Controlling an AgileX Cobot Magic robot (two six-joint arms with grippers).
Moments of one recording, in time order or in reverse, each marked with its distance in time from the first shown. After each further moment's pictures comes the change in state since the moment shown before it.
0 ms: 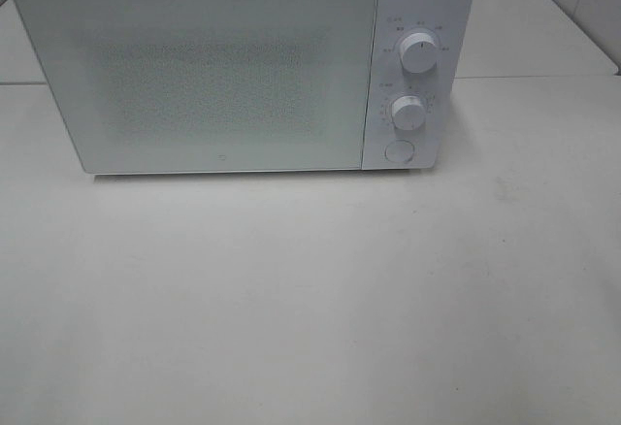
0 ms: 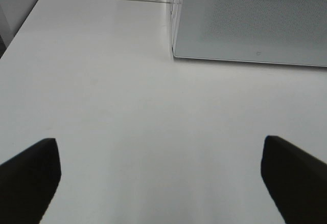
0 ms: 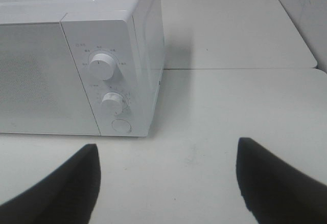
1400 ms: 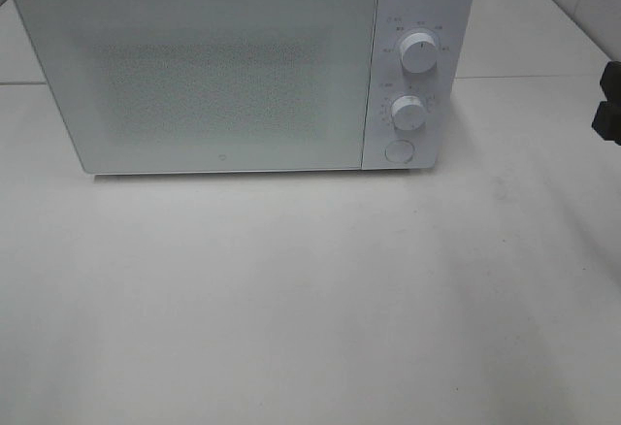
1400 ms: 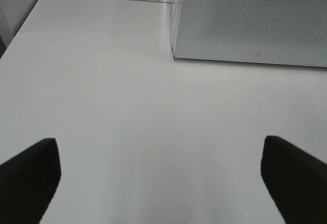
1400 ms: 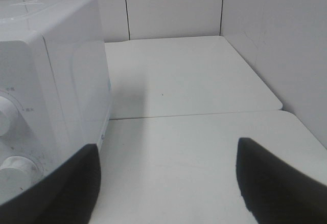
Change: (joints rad) left arm 0.000 0.000 0.000 0.000 0.000 0.000; right arm 0.000 0.723 0.232 0.004 -1.192 0.000
